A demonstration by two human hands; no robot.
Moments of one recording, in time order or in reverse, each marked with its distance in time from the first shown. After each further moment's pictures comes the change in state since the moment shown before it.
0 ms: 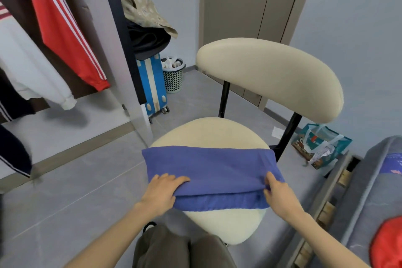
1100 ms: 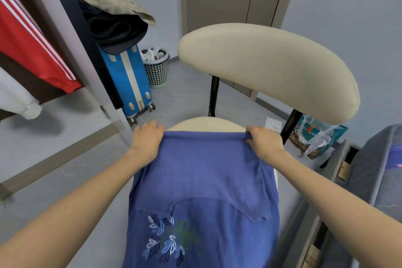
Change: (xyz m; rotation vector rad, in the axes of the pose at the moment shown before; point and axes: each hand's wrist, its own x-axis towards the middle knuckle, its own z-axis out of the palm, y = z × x) left_hand 0.147 -0.039 -0.089 0.320 0.150 -0.183; right_hand 0.140 -0.050 -0.067 -0.264 0.150 -0.078
